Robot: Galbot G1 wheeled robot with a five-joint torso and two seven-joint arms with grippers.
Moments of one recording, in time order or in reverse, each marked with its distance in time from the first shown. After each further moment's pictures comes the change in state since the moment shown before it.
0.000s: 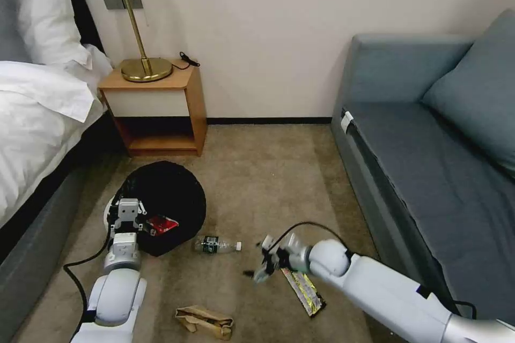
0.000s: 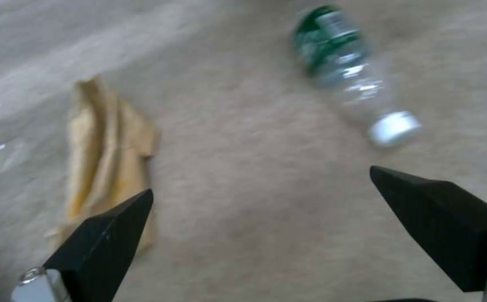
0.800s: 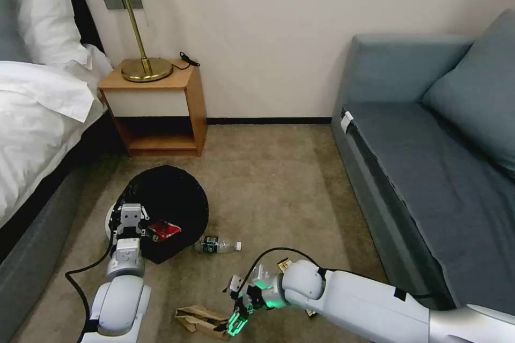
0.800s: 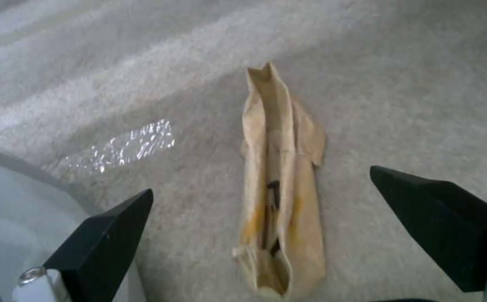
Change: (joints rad) left arm 0.052 -0.038 0.000 -0.069 0.023 0.026 -0.004; right arm 0.072 0.091 -0.220 0.022 0.052 -0.034 -0.037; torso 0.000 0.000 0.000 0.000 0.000
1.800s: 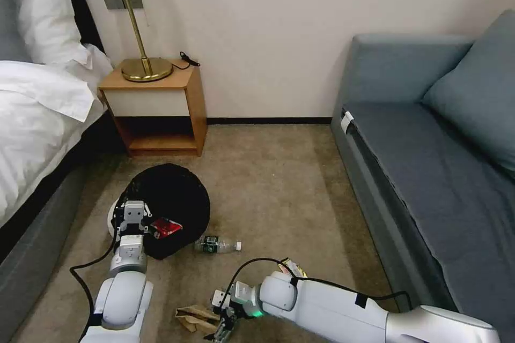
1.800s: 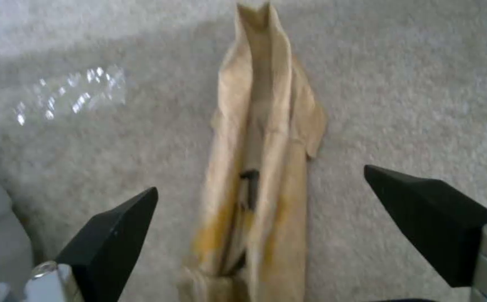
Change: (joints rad) left arm -0.042 0.002 0.006 0.038 0.005 -0.012 0.007; right arm -0.011 0.138 -0.035 -0.208 -0.223 0.078 -0.010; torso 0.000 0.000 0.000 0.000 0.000
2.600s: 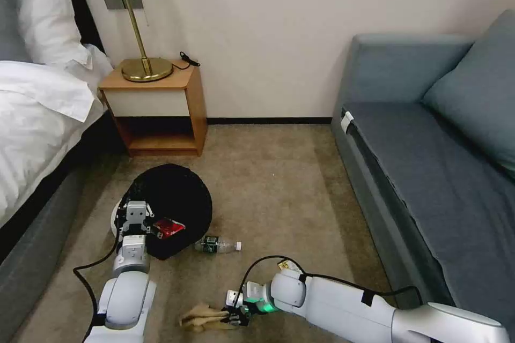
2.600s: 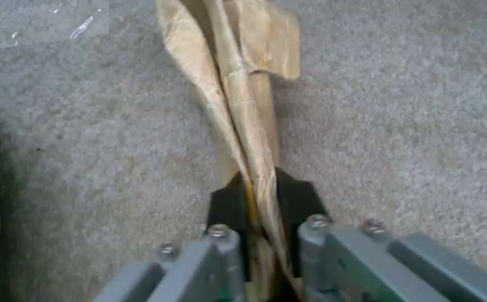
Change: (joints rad) left arm 0.004 -0.019 0.003 -0.003 0.007 0.001 0.003; right arm 0.003 -0.034 0.007 -0.025 -0.082 0.039 -0.051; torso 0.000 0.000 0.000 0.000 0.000
